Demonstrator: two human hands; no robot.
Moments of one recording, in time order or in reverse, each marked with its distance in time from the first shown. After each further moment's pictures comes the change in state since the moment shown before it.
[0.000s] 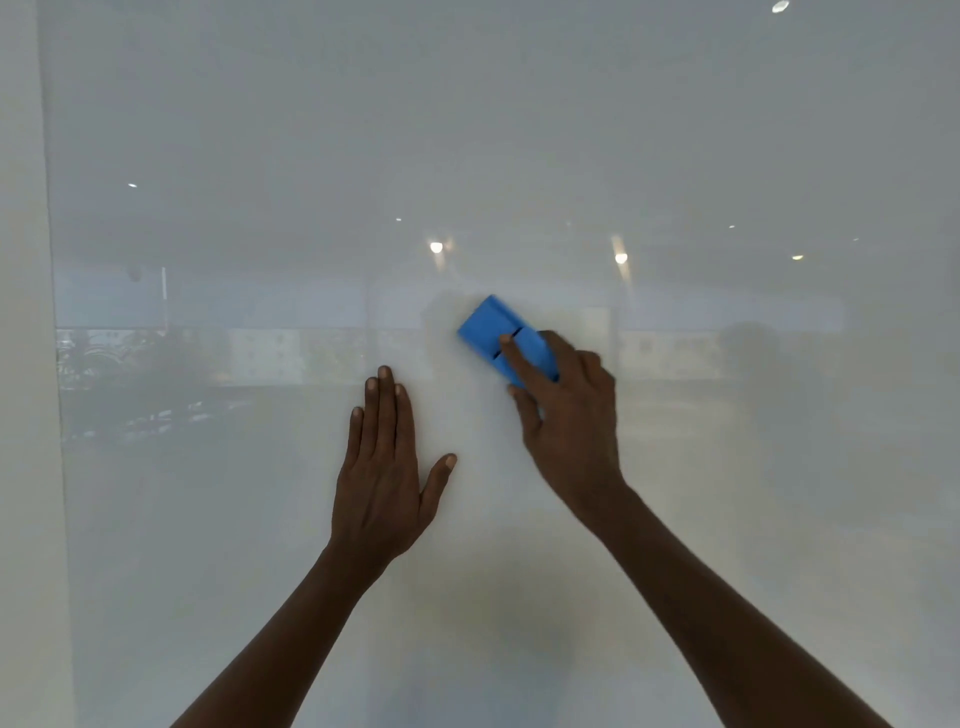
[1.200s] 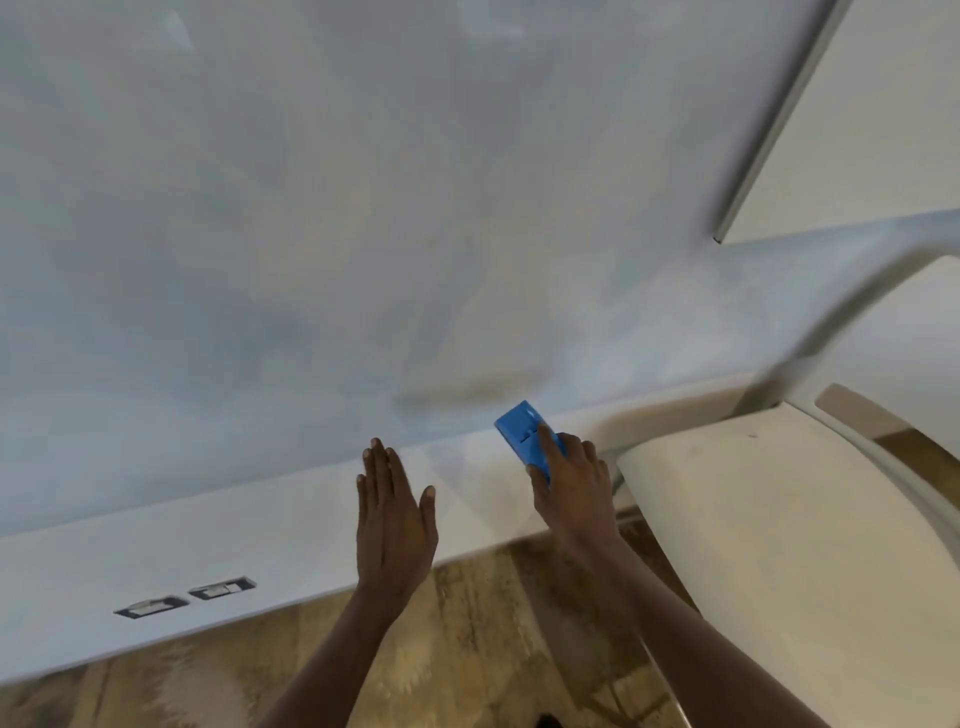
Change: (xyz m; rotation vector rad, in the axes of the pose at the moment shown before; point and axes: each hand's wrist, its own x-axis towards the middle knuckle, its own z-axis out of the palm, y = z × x) left_hand -0.428 0.342 0.026 -0.289 -1.054 -0.447; right_hand -0.522 0.187 -0.168 -0.108 -1.127 0.650
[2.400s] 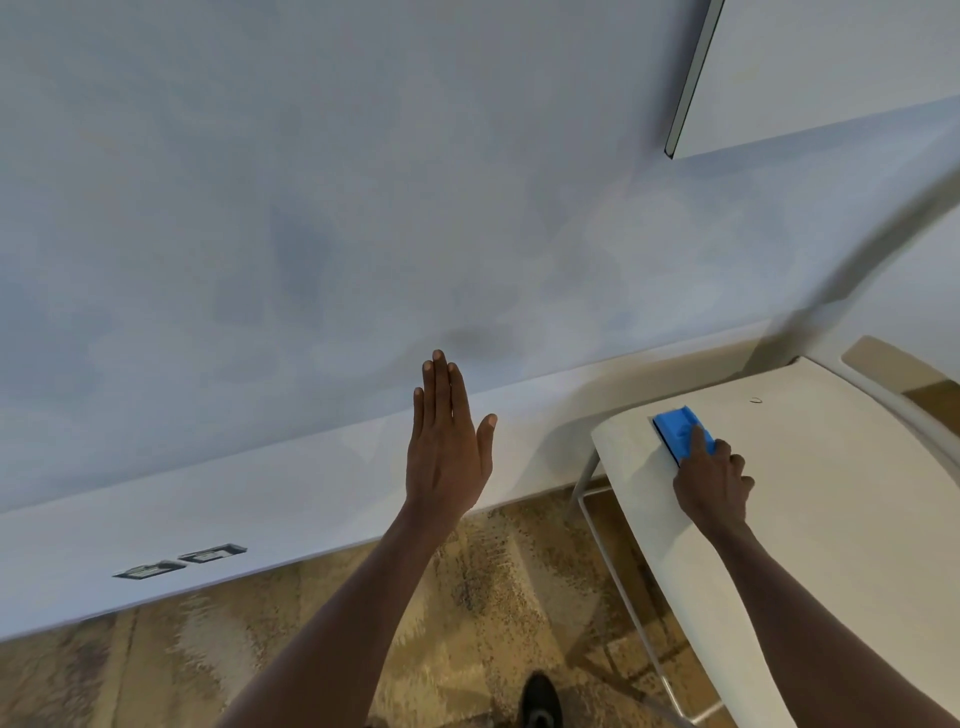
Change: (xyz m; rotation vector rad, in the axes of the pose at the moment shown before) left_hand 0.071 0.153 0.086 0.117 -0.014 0.170; right_hand 0.027 0.288 0.046 -0.043 -0.261 0.563
